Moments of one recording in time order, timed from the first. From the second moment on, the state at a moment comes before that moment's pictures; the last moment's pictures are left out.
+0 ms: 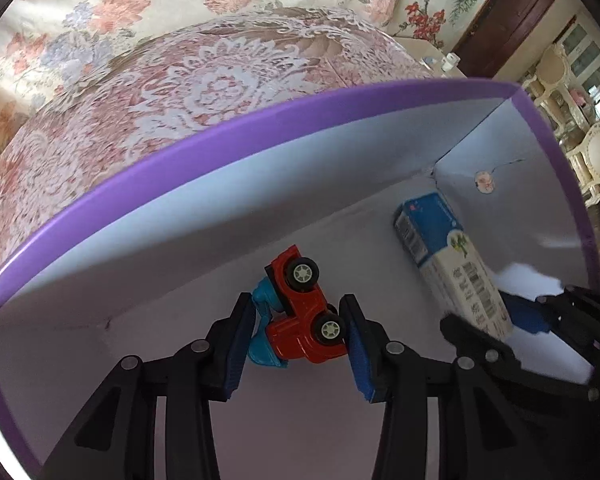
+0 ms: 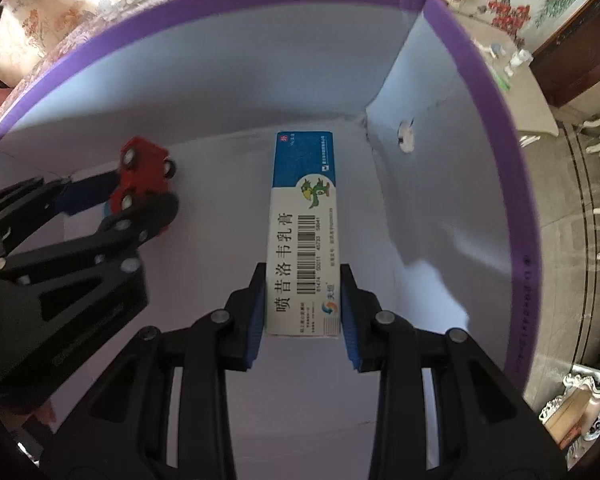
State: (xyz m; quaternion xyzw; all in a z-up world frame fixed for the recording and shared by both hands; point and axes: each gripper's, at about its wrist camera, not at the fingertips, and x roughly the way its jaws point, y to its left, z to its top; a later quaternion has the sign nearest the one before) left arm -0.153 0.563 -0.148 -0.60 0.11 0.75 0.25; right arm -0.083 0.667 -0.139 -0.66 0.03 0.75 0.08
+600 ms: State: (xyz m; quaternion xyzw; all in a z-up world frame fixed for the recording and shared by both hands) left arm -0.156 0.571 -0.145 -0.59 0.11 0.75 0.26; right arm -0.068 0.680 -0.140 -0.66 0.01 0.75 0.09
